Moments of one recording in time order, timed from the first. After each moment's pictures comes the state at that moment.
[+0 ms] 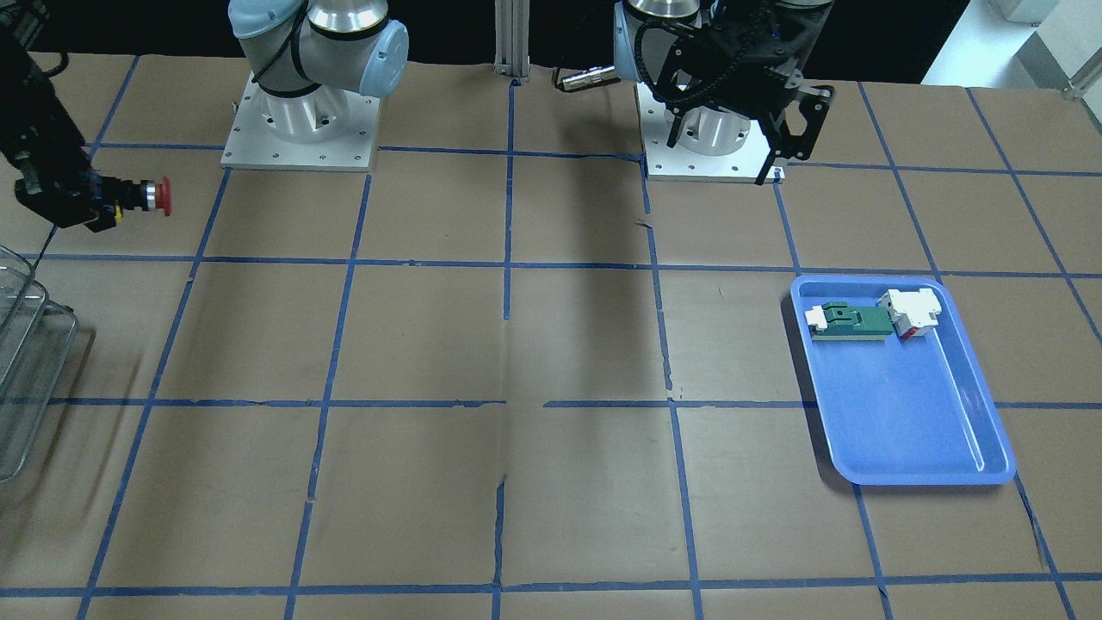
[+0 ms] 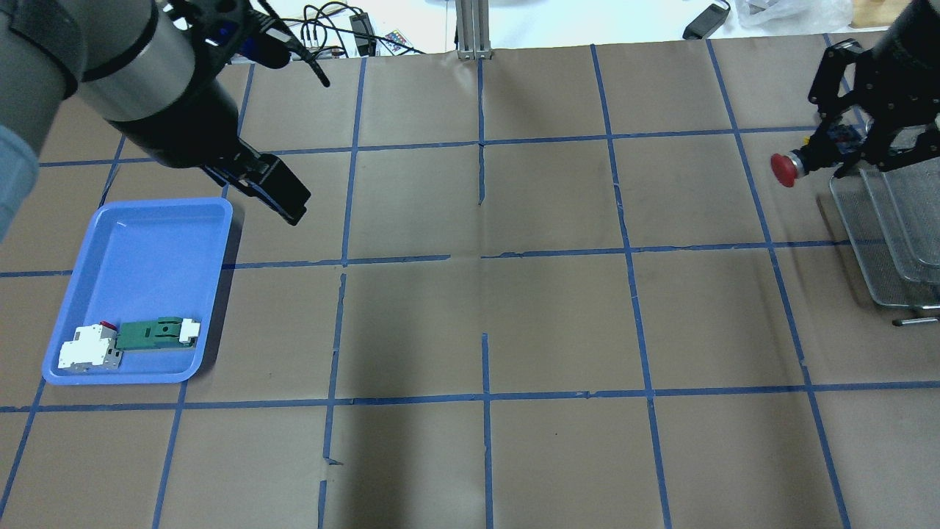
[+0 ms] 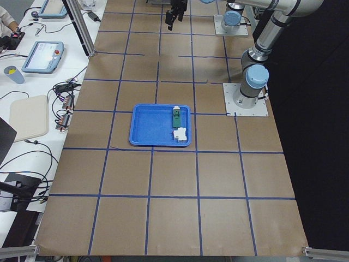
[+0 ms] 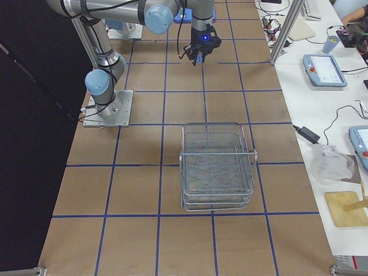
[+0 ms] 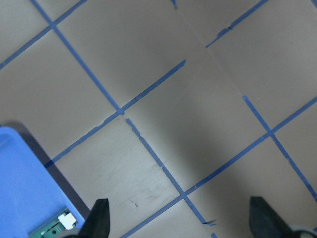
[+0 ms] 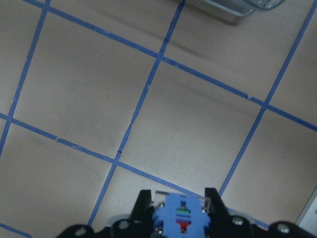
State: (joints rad) left arm -1.61 -1.43 -1.60 -1.60 1.55 0.46; right arm 1.23 -1.62 1.57 -1.52 -1.55 0.77
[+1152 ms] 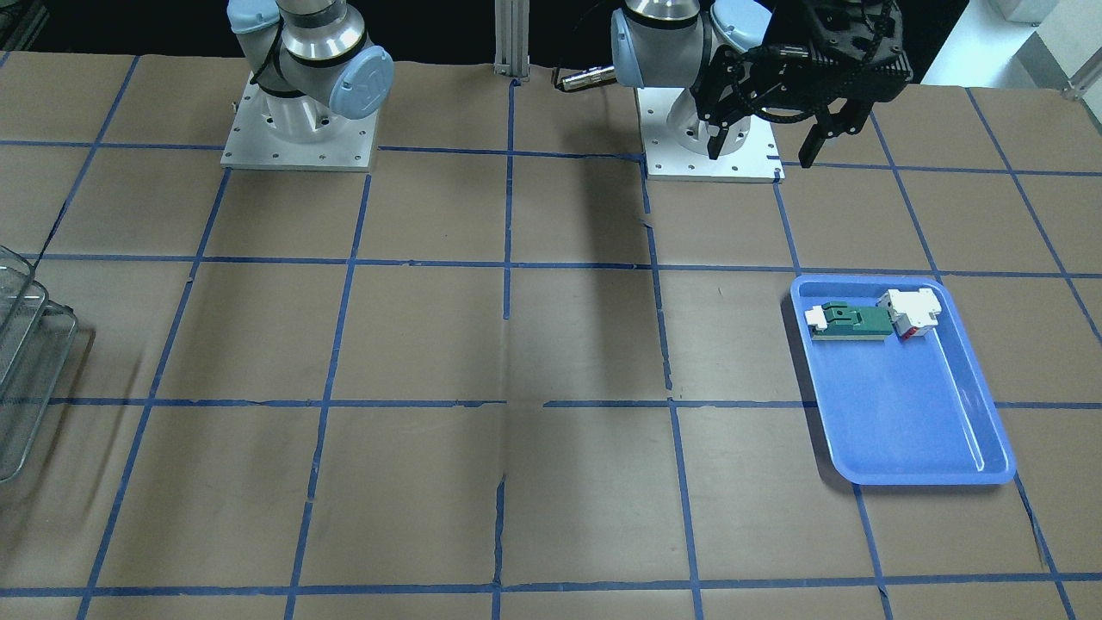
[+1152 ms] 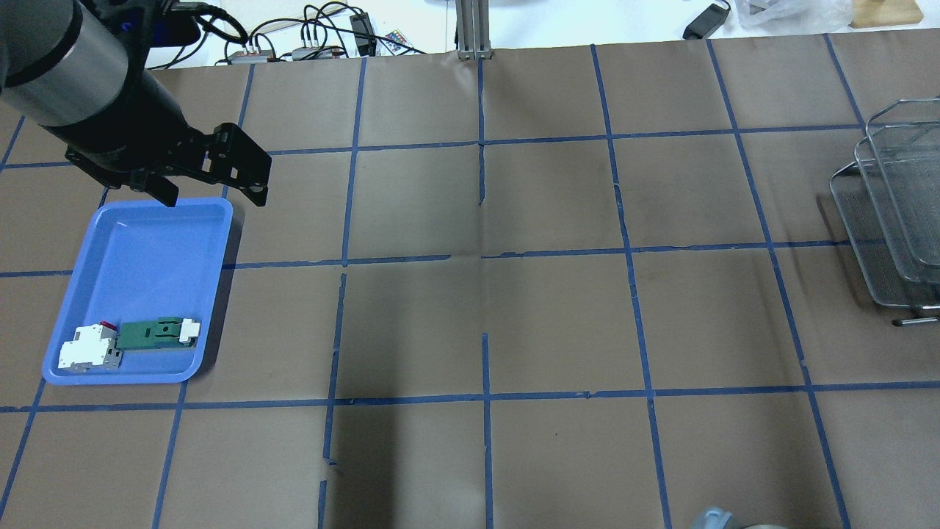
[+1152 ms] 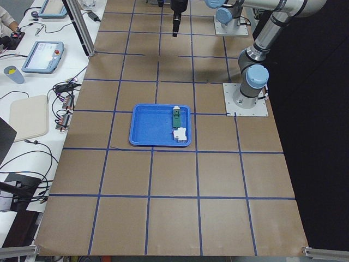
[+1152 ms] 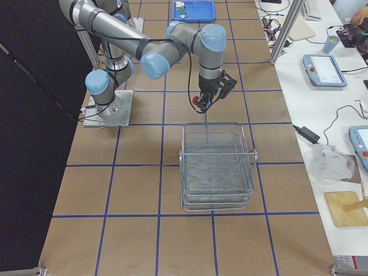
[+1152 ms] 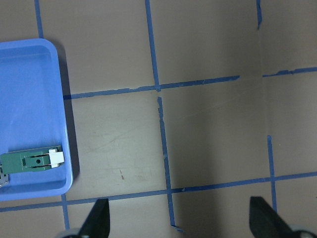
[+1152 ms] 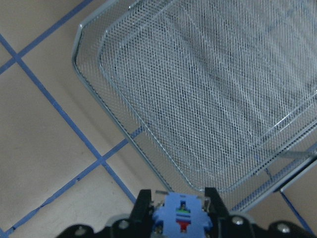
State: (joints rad) left arm -1.53 -1.40 -1.63 -1.59 1.54 0.09; right arm 0.94 -1.45 1.54 -1.76 -1.61 -0.01
